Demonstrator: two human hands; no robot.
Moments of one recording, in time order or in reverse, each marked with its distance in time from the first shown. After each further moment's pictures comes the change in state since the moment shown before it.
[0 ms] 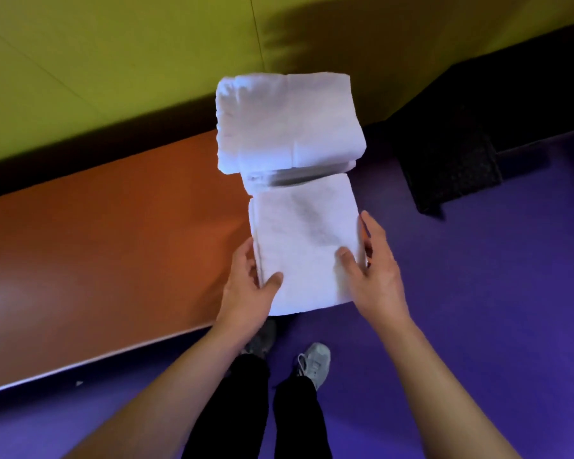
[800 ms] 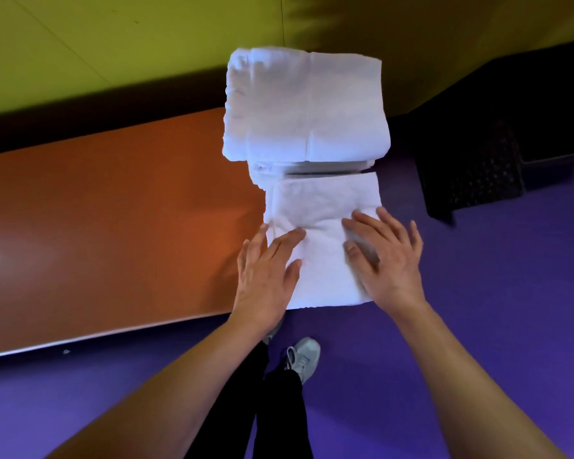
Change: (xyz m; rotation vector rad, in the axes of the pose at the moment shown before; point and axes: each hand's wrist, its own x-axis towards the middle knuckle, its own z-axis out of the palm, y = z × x) left_hand 0.020 -0.001 0.032 0.629 0.013 0.407; right_hand 0.059 0.030 -0.005 -0.541 -0.057 -0.422
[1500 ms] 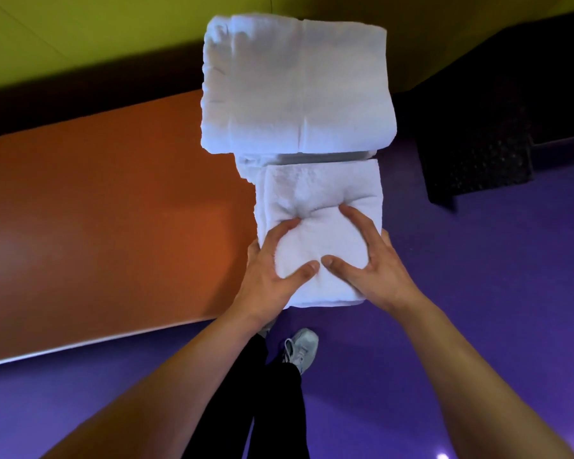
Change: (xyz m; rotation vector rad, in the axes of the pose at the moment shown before) left_hand 0.026 -0.011 0.021 -0.516 -0.191 -0.259; right_hand 0.016 -0.006 -0.001 0.448 -0.377 0.371
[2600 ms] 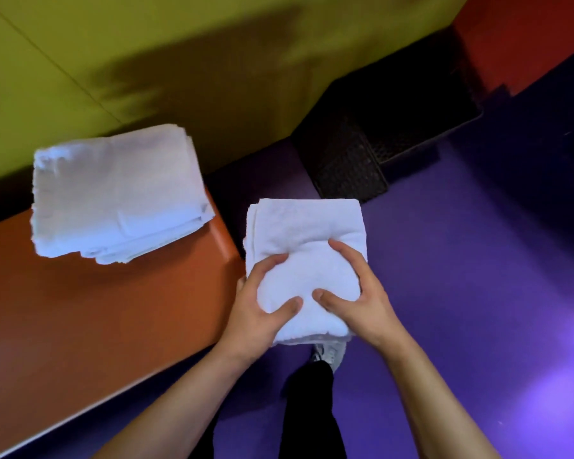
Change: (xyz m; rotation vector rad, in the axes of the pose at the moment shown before) left_hand -0.017 0.148 0.155 -0.032 -0.163 0.174; right_hand -0.092 0.080 -0.177 0.370 0.274 0.041
